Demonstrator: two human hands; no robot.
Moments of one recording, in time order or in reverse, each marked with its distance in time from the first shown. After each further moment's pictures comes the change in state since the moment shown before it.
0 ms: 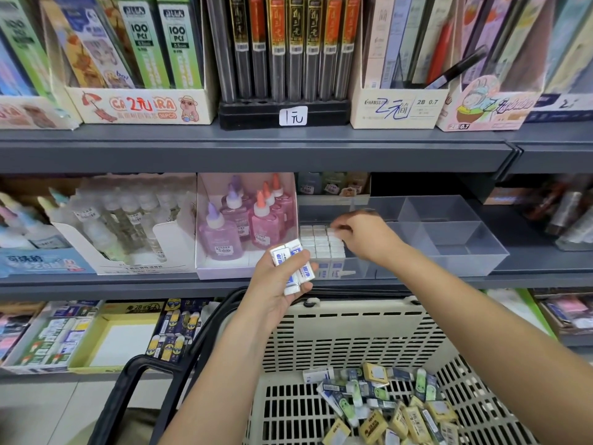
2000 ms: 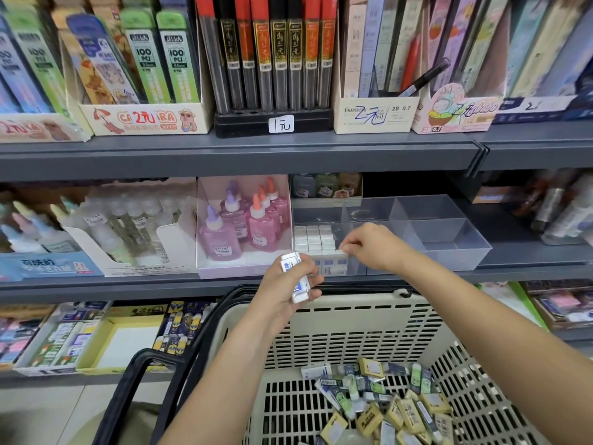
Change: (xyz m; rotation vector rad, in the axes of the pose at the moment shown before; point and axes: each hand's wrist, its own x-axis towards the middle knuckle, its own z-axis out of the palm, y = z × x) left_hand -0.021 -0.005 0.017 0.074 -0.035 -0.053; right_hand -0.034 0.017 -0.009 0.020 -0.086 0.026
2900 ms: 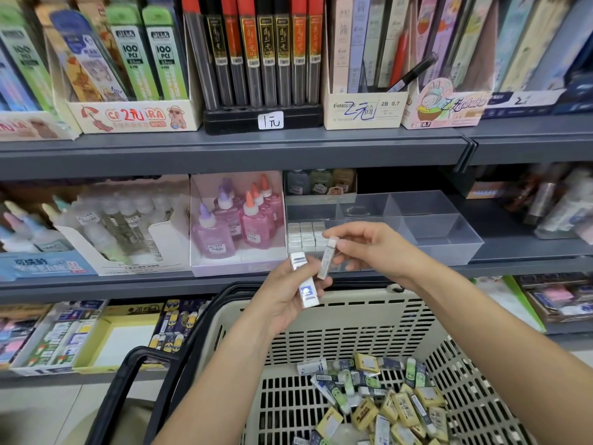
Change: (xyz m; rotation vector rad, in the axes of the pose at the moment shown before) left_hand -0.005 -0.005 0.011 -0.008 -0.128 -0.072; right_hand -0.049 -0.014 -0.012 0.984 -0.065 -0.027
